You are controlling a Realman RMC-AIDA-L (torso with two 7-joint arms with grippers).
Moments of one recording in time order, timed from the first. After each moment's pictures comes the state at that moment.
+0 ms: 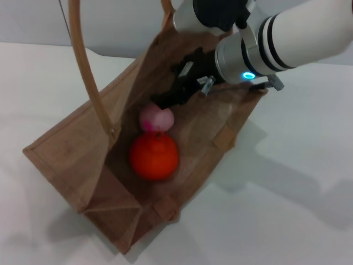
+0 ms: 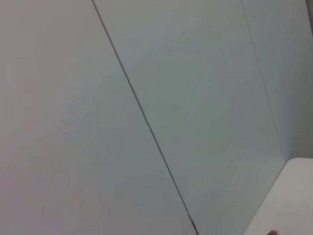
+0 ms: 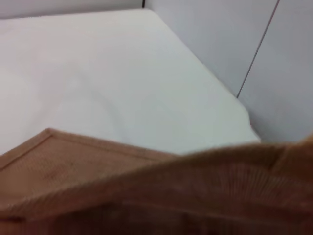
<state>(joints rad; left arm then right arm) -0.58 -2.03 0.86 2.01 -0.98 -1.59 0.87 0.95 2.02 -1.77 -1.03 0.93 0.91 -0.68</state>
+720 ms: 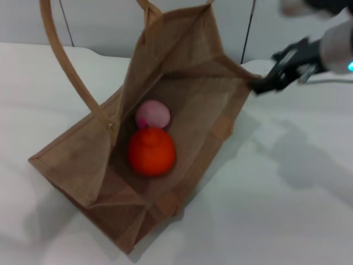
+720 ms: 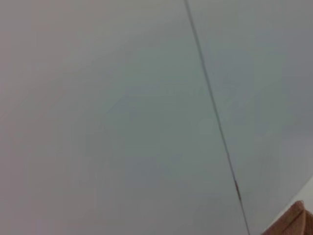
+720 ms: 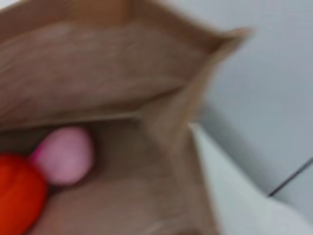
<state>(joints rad) -0.51 -2.04 0.83 1.91 -0.93 -1.48 0.88 0.68 2.02 -1.52 -1.46 0.54 1.26 -0.53</state>
